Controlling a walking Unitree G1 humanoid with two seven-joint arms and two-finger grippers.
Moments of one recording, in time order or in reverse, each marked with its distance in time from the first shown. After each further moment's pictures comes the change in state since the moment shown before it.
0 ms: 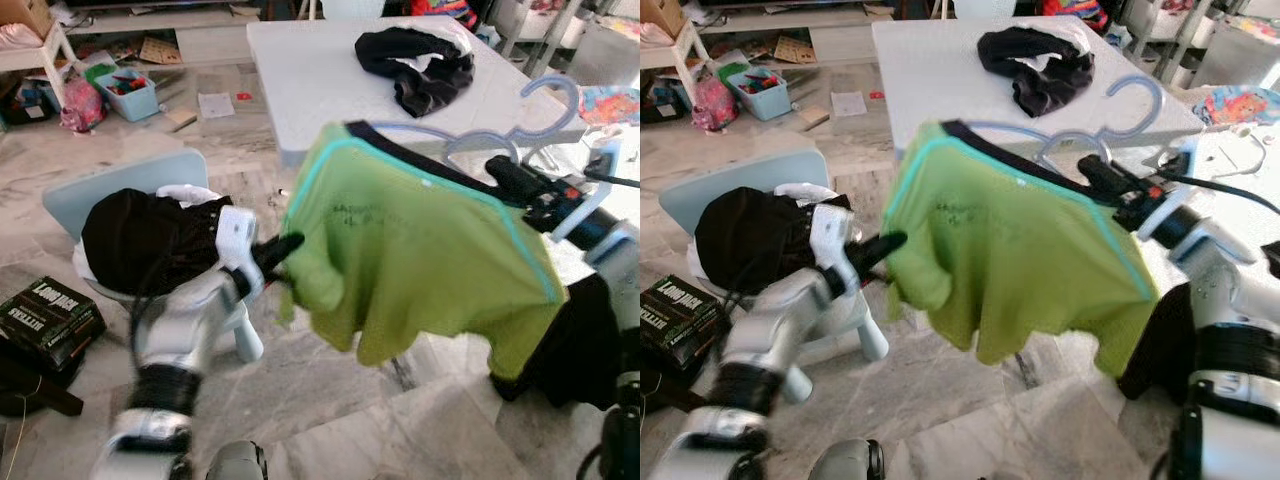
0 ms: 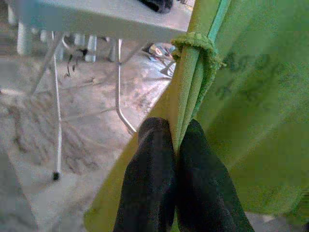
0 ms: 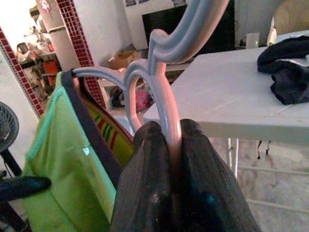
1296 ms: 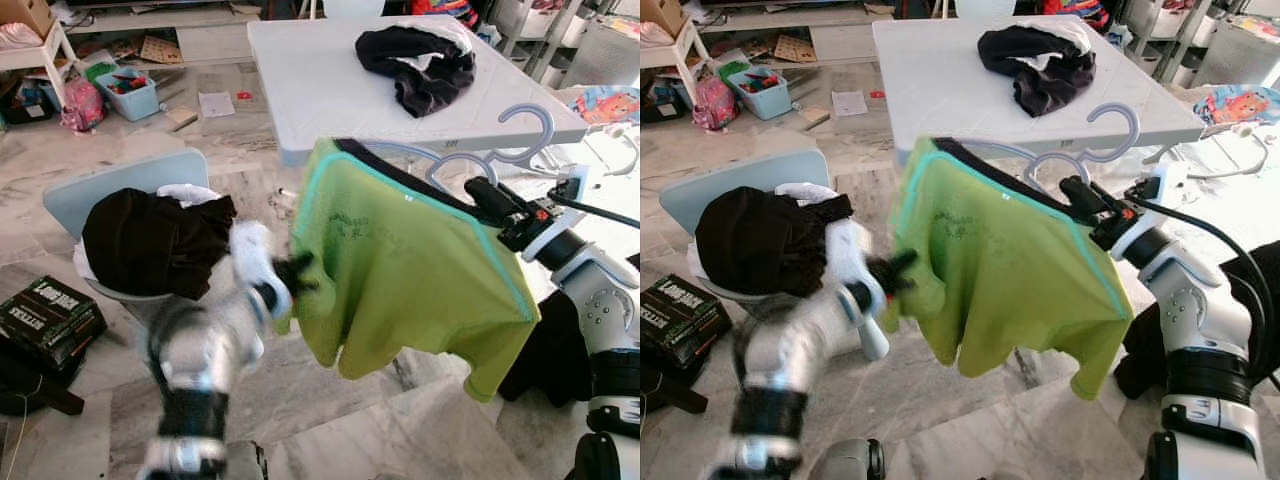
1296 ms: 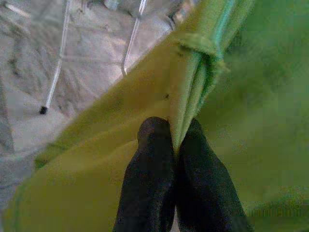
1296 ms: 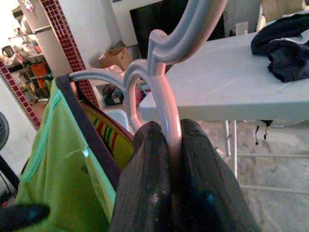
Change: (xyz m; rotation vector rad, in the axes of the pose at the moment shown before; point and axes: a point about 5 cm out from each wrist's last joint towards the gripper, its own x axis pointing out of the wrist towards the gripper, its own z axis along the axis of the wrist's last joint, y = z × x) left arm 0.000 -0.042 -0.024 -0.245 0.145 0.116; right arm 0.001 0.013 -0.029 0.035 0.013 -0.063
